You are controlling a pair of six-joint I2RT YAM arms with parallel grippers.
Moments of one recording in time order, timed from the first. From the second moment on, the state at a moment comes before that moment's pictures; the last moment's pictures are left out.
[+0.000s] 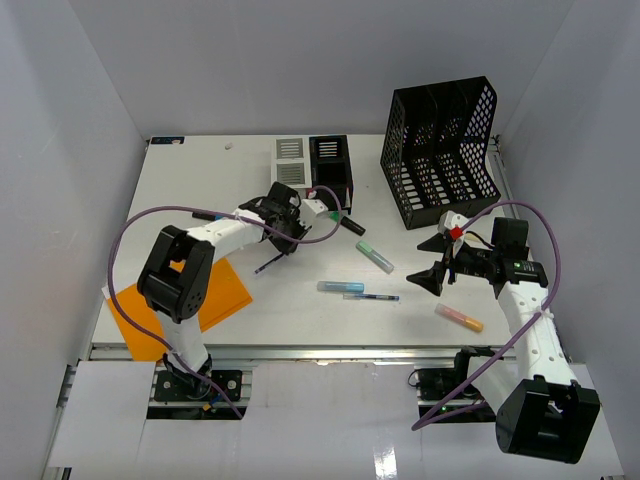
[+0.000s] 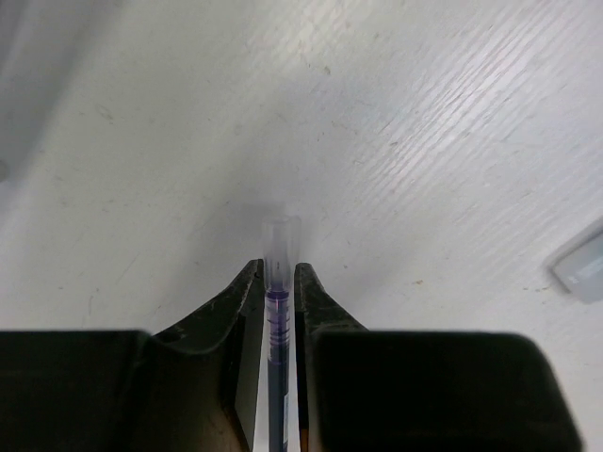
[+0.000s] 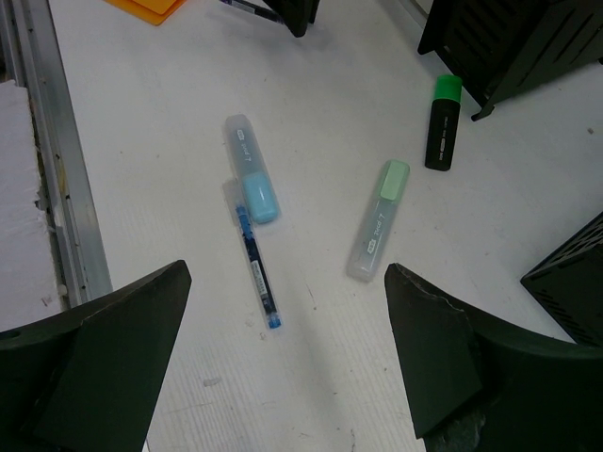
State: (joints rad) left arm -0.51 1.84 1.20 -0.40 0.15 0.38; right arm -0.10 0.94 0.70 -0.61 -1.19 -0.83
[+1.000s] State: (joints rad) left arm -0.21 1.83 1.31 0.74 0.61 -0.37; right arm -0.10 0.95 0.70 -0.61 -1.17 -0.84
